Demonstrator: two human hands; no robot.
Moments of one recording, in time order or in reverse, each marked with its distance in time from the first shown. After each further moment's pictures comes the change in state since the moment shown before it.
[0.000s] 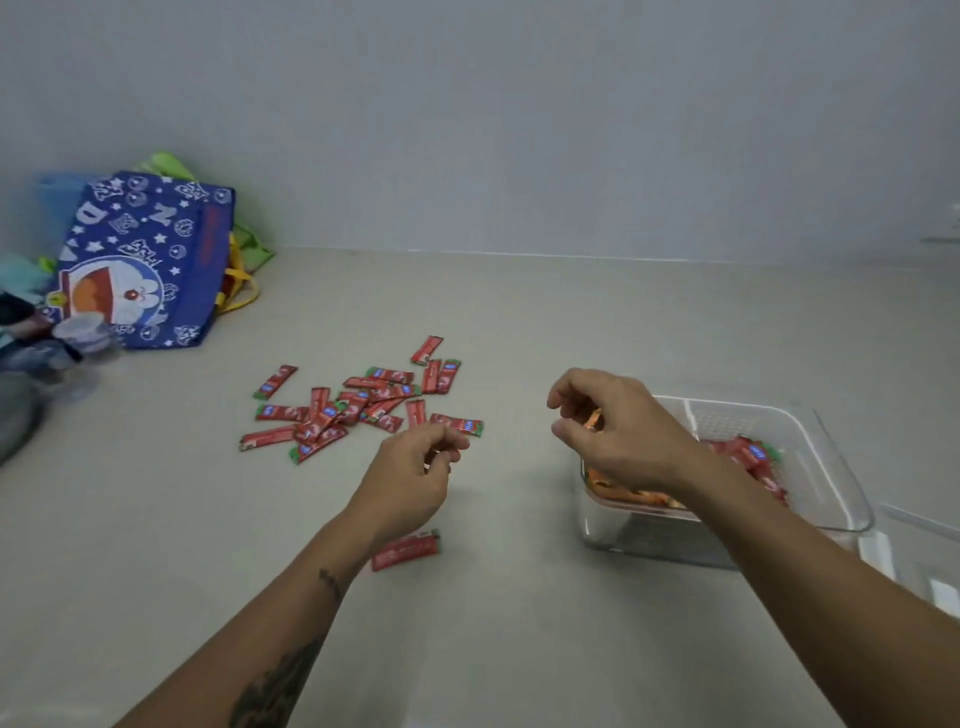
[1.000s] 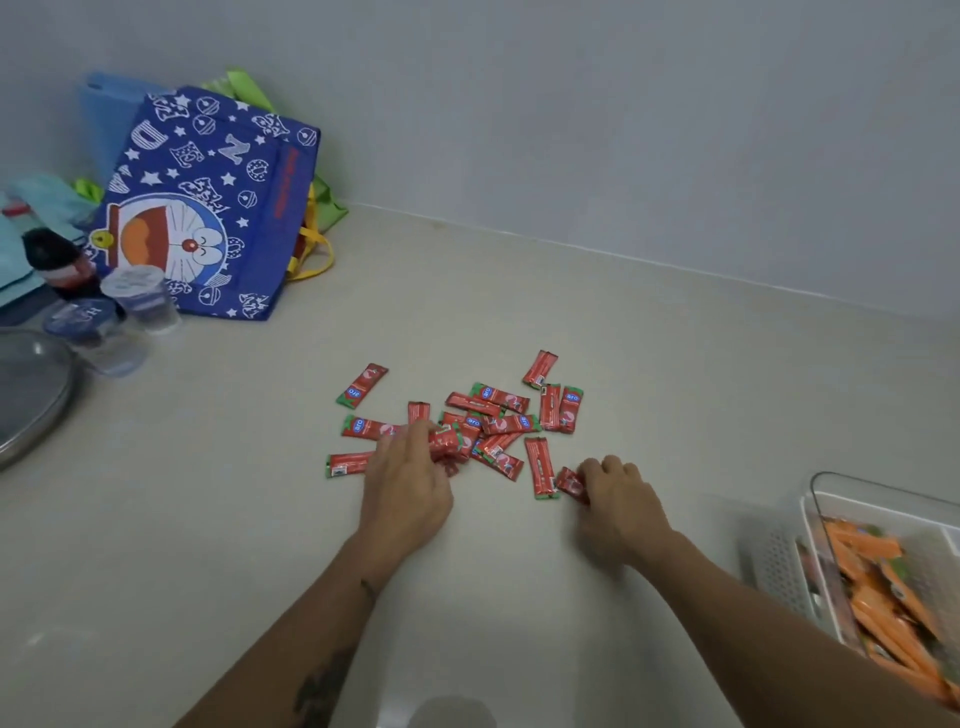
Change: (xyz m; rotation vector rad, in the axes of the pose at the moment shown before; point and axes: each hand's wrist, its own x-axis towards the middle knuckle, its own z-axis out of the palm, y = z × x) left_hand 0.084 -0.190 -0.090 0.330 0.234 -0.126; right_hand 0.149 0.006 0.210 -0.579 -0.344 0.404
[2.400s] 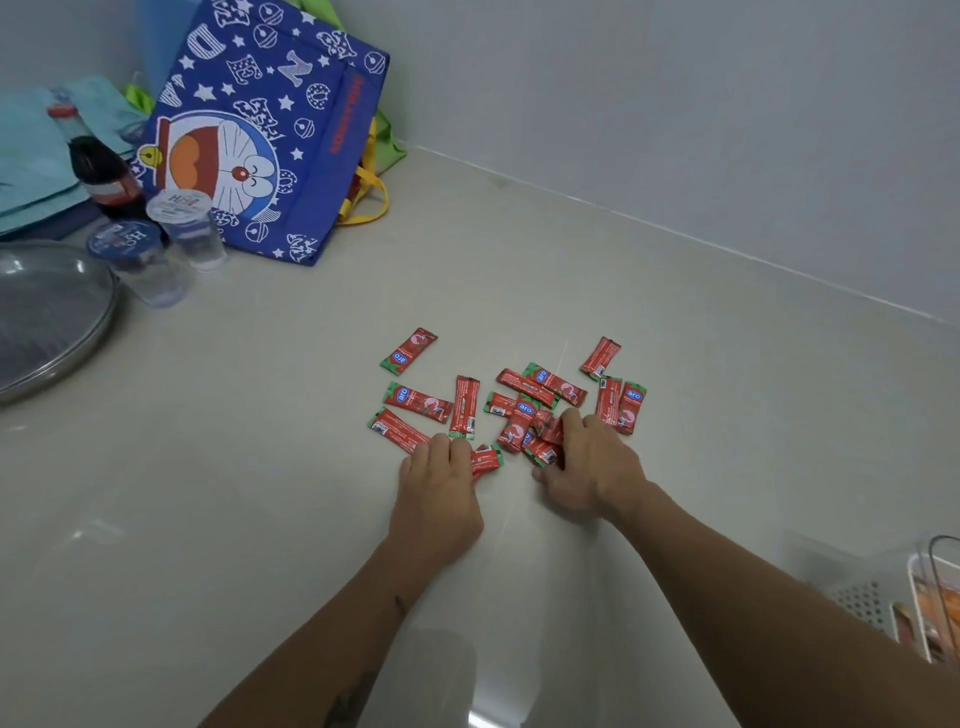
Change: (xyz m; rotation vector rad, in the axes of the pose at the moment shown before) left_hand -0.015 -0.038 0.037 0.259 -0.064 -0.006; right_hand 0.067 -0.076 0.002 -0.012 -0.017 -0.130
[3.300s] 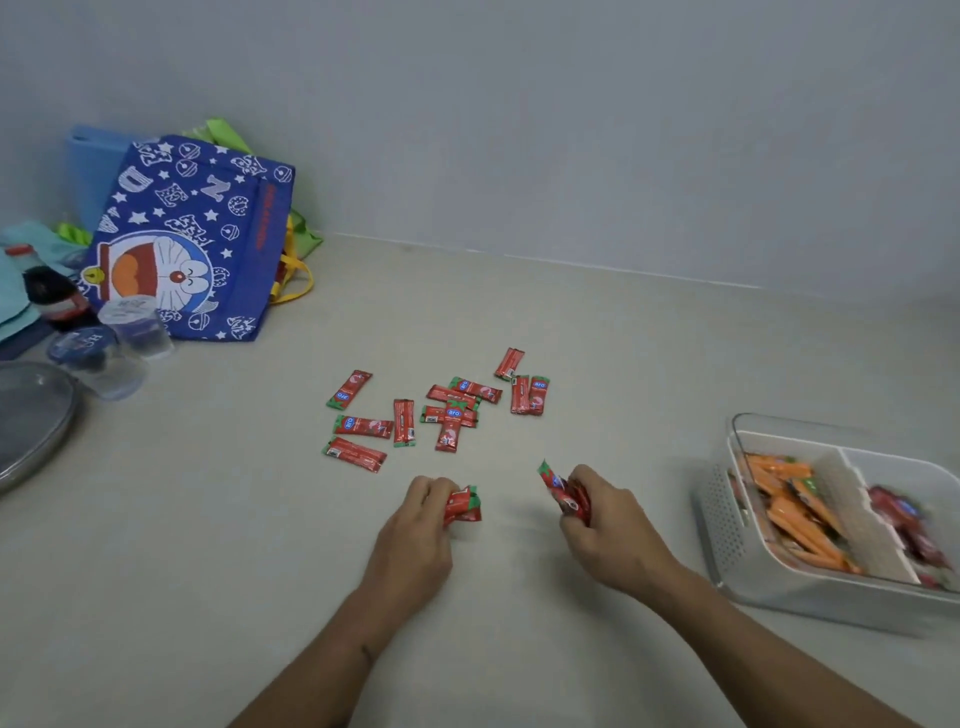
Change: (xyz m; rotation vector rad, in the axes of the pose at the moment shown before) left_hand -0.080 0.033 -0.049 -0.366 -0.060 0.266; right_hand -0.187 0.045 -0.002 0.555 0.266 0.010
